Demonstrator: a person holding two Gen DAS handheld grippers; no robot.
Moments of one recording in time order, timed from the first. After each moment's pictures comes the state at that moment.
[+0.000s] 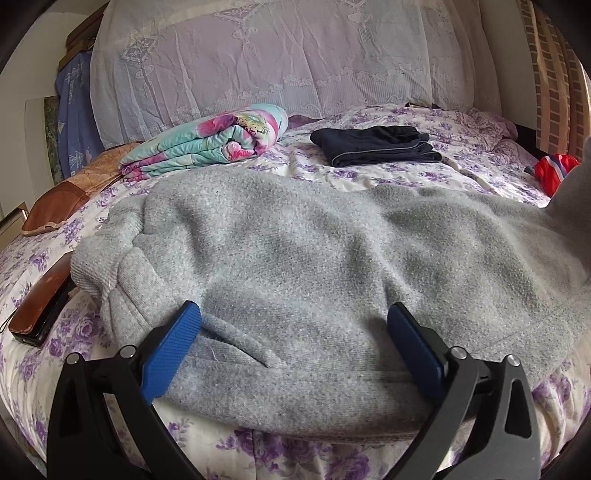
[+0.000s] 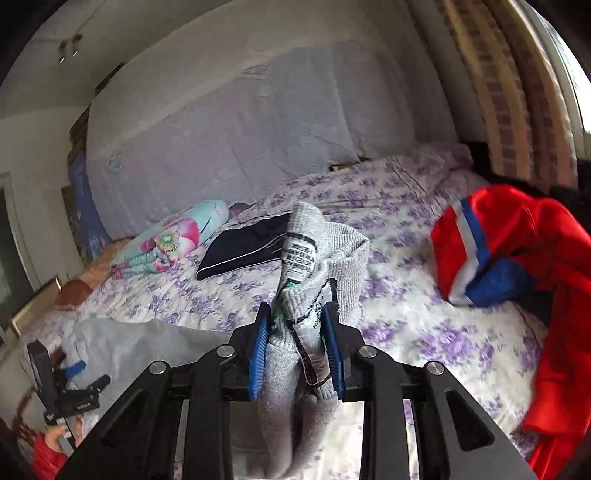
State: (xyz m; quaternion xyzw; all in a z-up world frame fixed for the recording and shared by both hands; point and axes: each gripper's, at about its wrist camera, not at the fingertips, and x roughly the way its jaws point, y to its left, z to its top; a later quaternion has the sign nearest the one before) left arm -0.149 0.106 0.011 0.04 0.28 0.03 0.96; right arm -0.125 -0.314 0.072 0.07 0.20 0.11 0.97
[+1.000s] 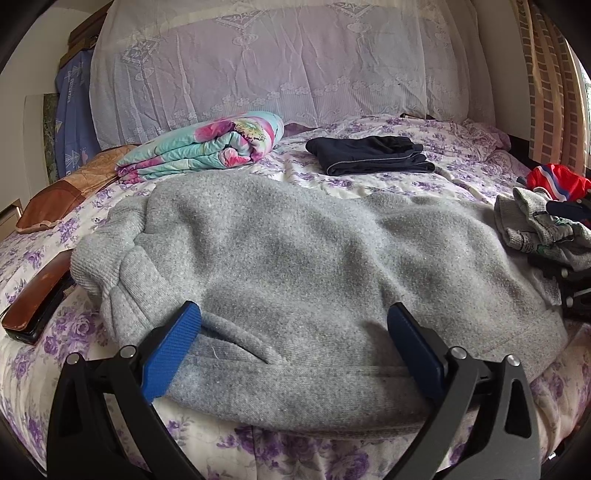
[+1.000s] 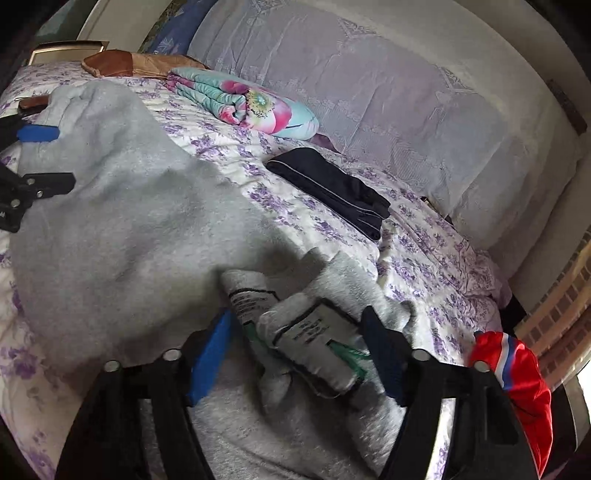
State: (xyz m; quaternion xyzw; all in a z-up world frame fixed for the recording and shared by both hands) left arm -0.157 0.110 0.010 0.02 0.27 0.02 0.96; right arm -0.106 -0.135 0.003 -0.32 0.24 0.11 0.91
